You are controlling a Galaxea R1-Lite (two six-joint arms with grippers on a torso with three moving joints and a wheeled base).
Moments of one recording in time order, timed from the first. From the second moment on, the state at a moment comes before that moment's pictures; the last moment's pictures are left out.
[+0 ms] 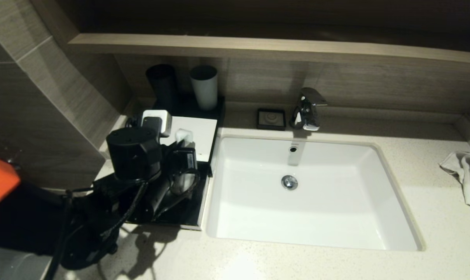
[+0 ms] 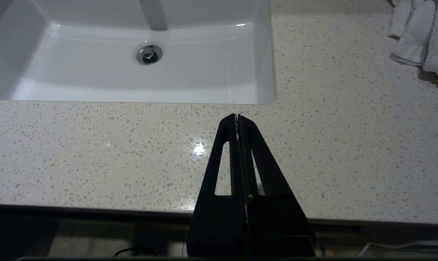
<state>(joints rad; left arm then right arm) -0.61 1.77 -0.72 -1.01 0.51 -0.04 0.00 0.00 0.00 0.00 -0.01 0.04</state>
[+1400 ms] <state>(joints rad) -0.75 1.64 -0.35 -1.06 0.51 -0.11 0.00 0.00 0.00 0.00 -0.01 0.04</state>
